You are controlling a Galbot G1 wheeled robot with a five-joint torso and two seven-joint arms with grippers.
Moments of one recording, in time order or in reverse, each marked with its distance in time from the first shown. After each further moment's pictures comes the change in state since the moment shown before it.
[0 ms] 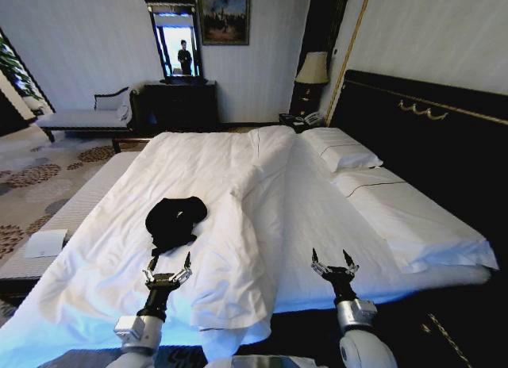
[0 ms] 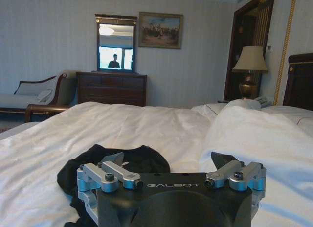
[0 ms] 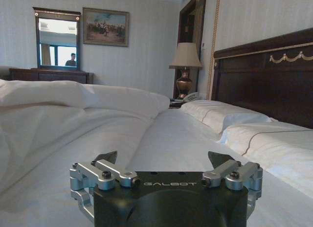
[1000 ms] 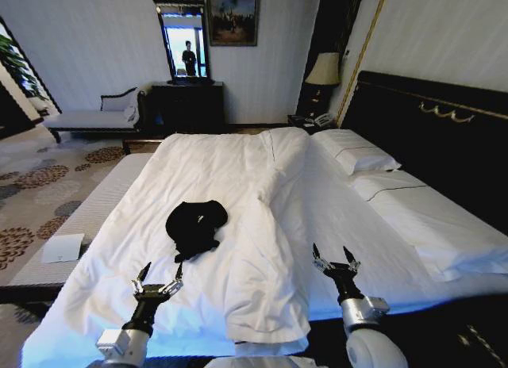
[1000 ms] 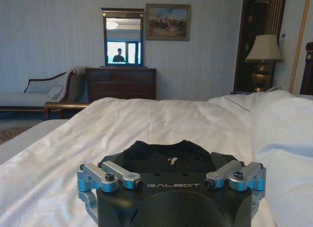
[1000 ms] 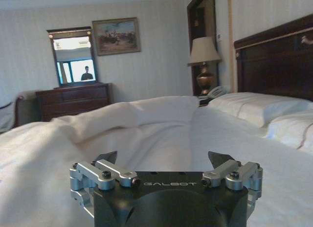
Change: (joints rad) left arm 0.094 0.010 -0.076 -0.012 -0.018 -0.026 0.033; right arm -0.056 -0.069 -0.023 0.145 0.217 -0.091 0.012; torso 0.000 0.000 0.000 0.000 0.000
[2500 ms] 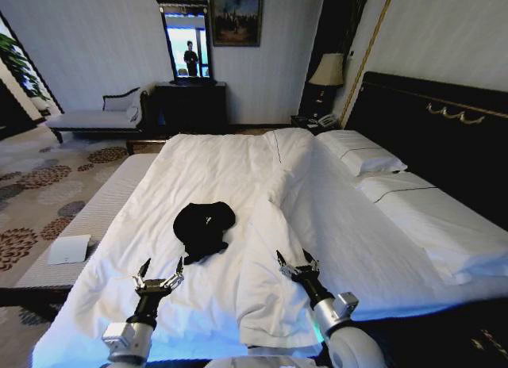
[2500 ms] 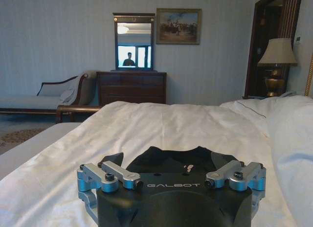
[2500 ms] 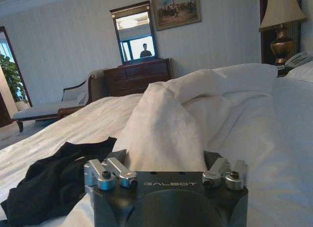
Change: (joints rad) left arm -0.044 -0.022 0.023 0.000 0.023 0.022 -0.042; right arm 0.043 -0.119 -0.199 -0.041 0.015 -0.051 -0.056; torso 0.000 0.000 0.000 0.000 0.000
